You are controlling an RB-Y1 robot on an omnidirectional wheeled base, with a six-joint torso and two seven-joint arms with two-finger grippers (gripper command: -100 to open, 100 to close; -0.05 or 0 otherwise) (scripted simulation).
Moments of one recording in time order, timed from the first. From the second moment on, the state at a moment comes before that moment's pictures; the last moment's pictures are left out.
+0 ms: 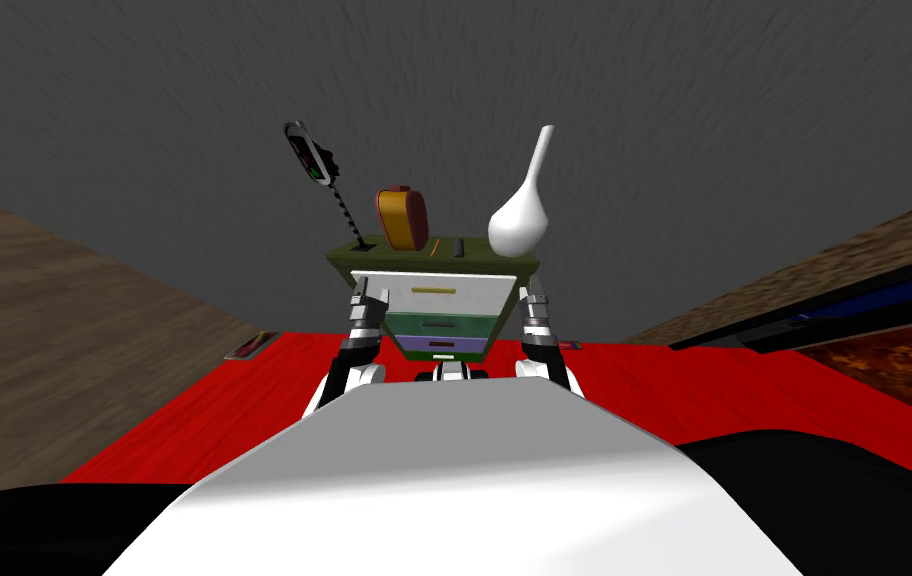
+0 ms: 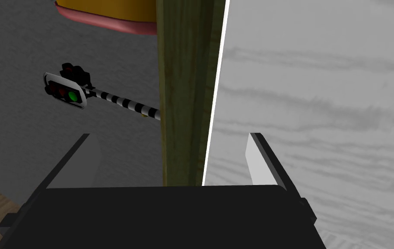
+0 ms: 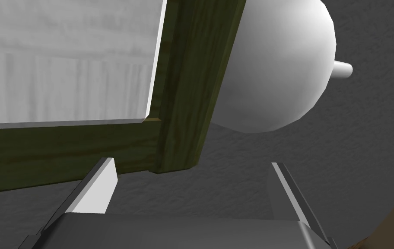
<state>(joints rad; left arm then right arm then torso) 0.49 0.12 -0.08 -2.21 0.11 -0.32 0.08 0.53 -0.03 0.06 -2.25 0.04 -0.35 0.13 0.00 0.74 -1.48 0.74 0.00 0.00</state>
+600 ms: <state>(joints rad) 0.48 0.16 -0.09 -2.22 0.10 -0.21 0.08 0.53 -0.03 0.06 -2.25 0.04 -0.35 0.13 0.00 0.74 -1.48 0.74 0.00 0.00</state>
